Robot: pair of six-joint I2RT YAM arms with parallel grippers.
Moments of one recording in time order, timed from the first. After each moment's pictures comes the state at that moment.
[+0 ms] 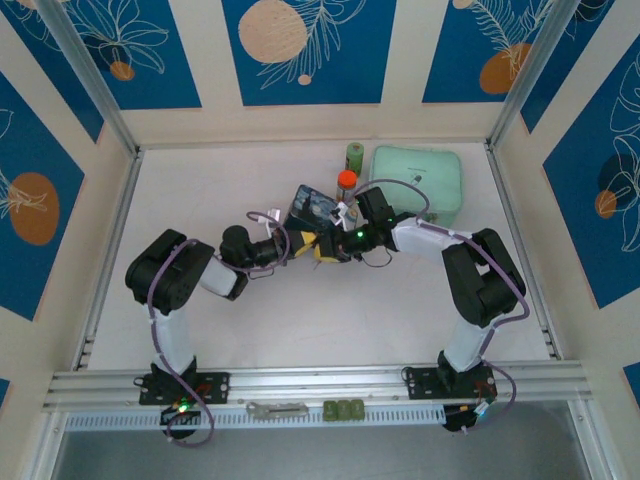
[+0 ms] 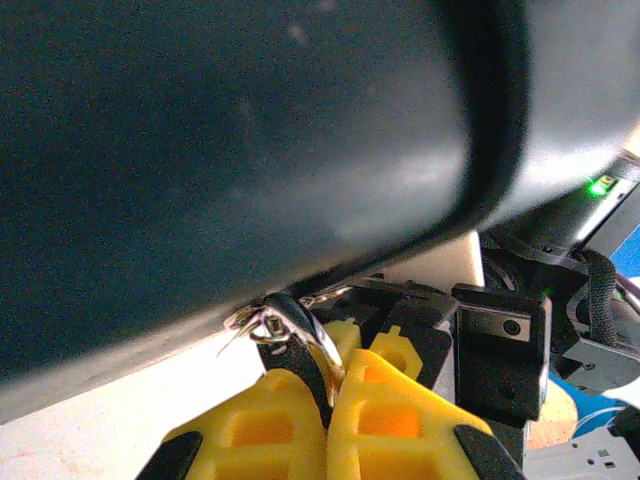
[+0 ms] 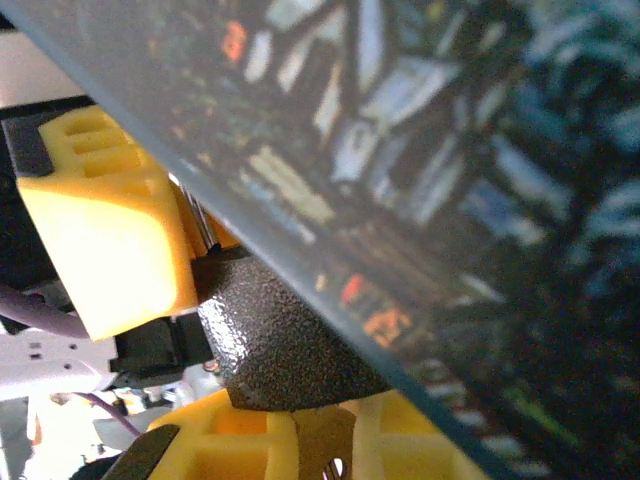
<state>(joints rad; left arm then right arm) -0.46 1.92 0.58 1.32 0.79 -1.33 0.47 1.75 1.04 -0.24 -0.91 0.61</state>
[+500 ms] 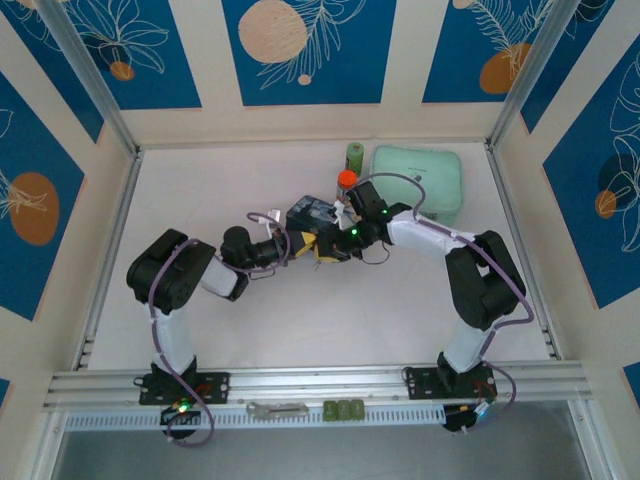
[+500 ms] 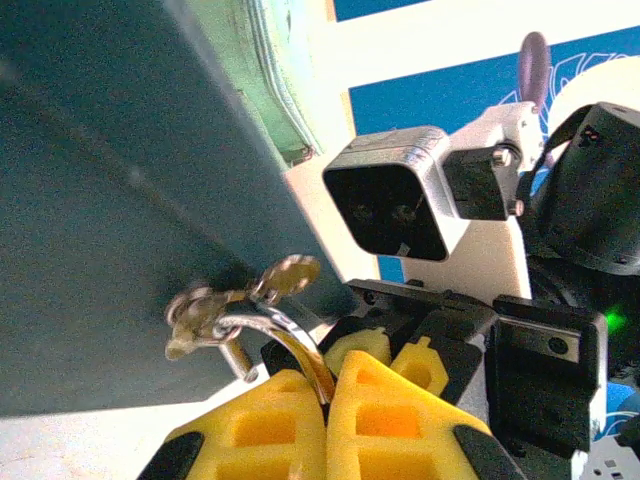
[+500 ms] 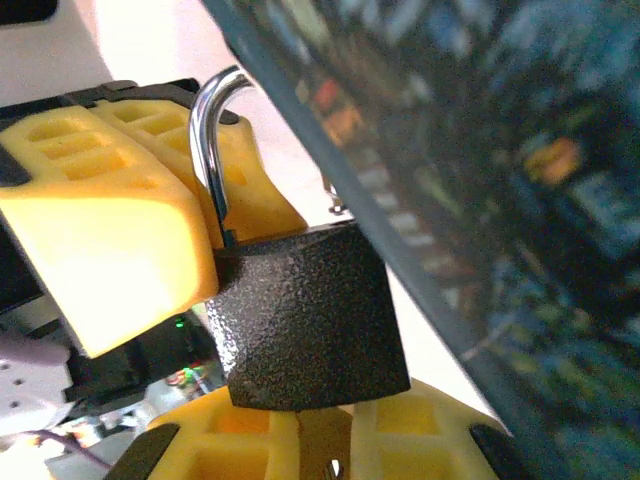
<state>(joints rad) -0.46 1.92 0.58 1.32 0.78 -1.33 0.52 1.74 1.17 -0.51 -0.71 0.56</state>
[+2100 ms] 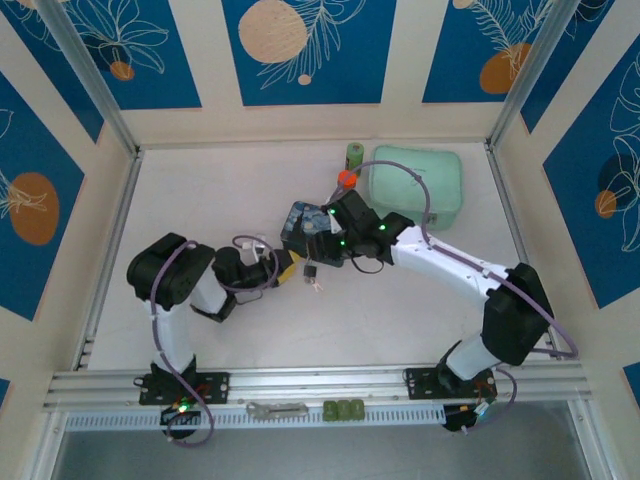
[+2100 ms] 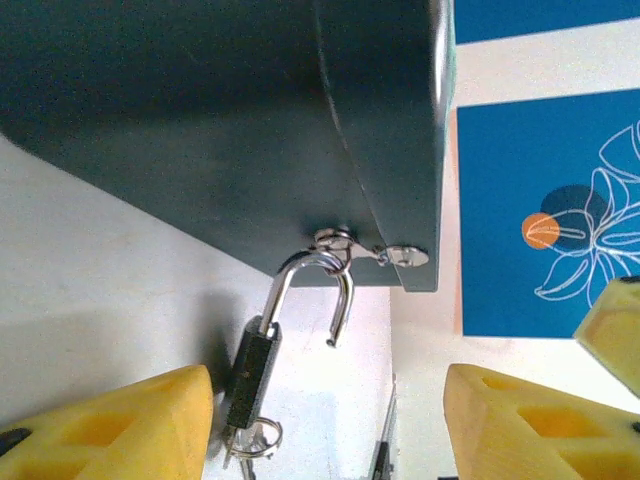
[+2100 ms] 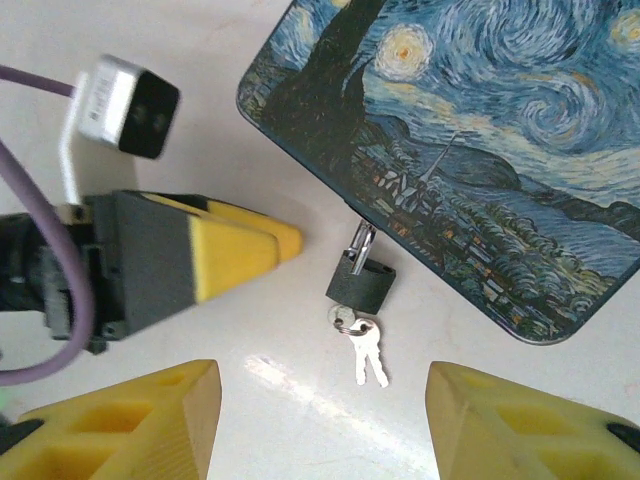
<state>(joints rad) -0.40 1.94 0.36 1.33 0.70 -1.25 0.76 1.52 1.18 -0.61 -0.08 0.50</state>
